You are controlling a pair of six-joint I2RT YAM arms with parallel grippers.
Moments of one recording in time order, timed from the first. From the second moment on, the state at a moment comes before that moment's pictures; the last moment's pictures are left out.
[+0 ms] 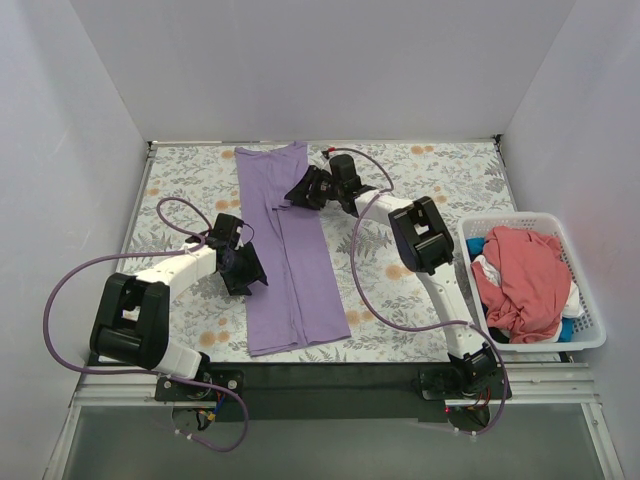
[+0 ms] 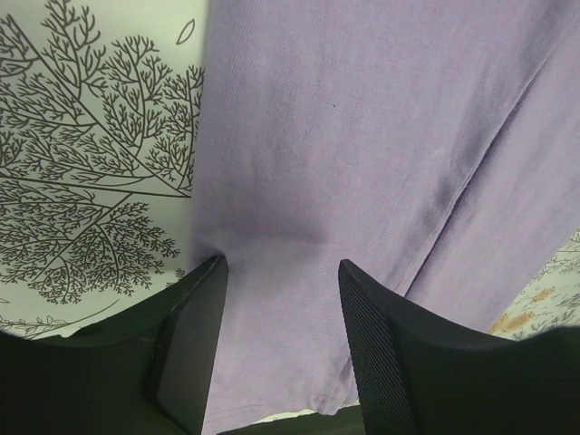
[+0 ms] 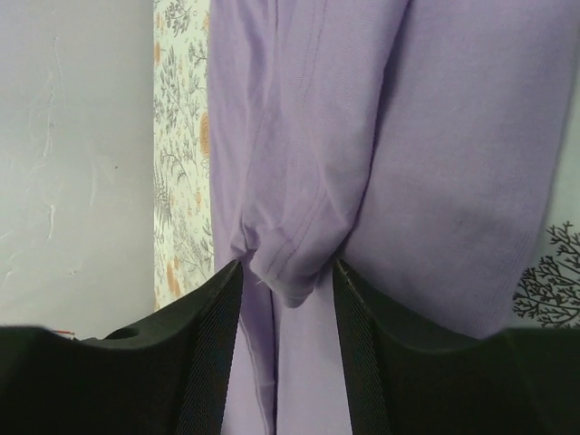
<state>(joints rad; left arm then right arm) -0.28 1.46 0.77 -0.54 0.15 -0.71 0.54 2.52 1.87 0.22 -0.54 0.96</state>
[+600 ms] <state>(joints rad) -0.28 1.46 0.76 -0.61 0.21 -0.68 0.55 2.56 1.90 0.23 -0.54 0.97</state>
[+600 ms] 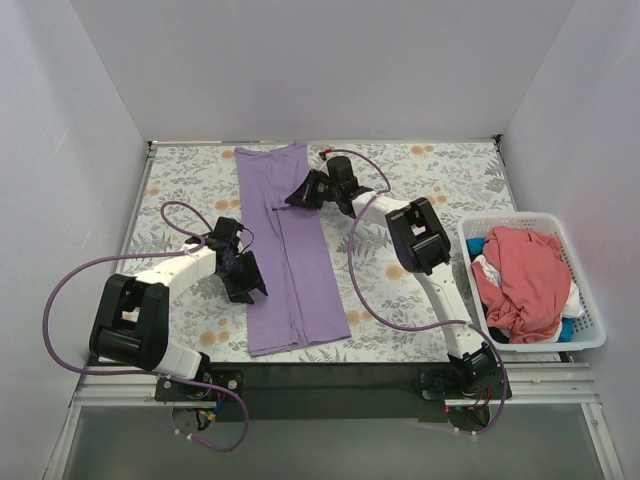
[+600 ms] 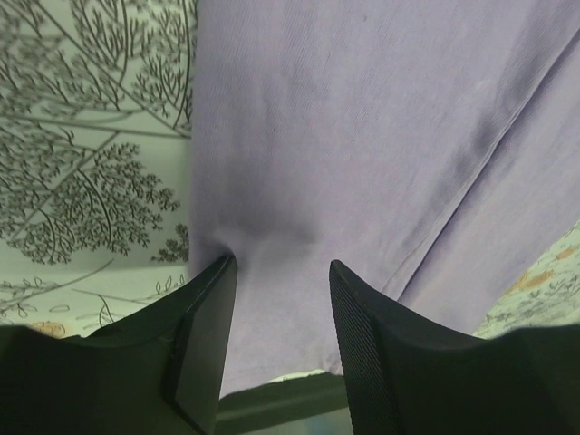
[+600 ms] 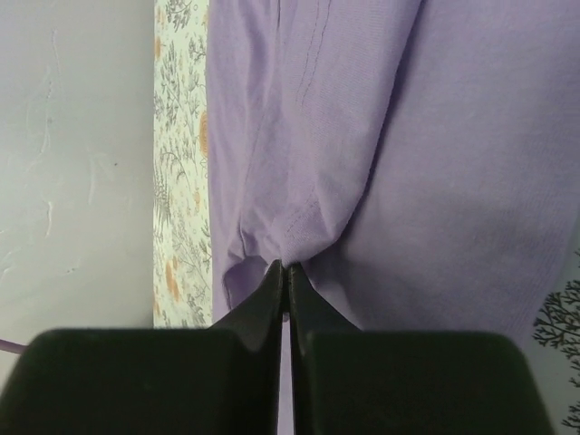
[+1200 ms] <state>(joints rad) -0.28 1.40 0.70 -0.74 0.30 -0.67 0.52 2.56 1.90 0.23 -0.56 0.92</state>
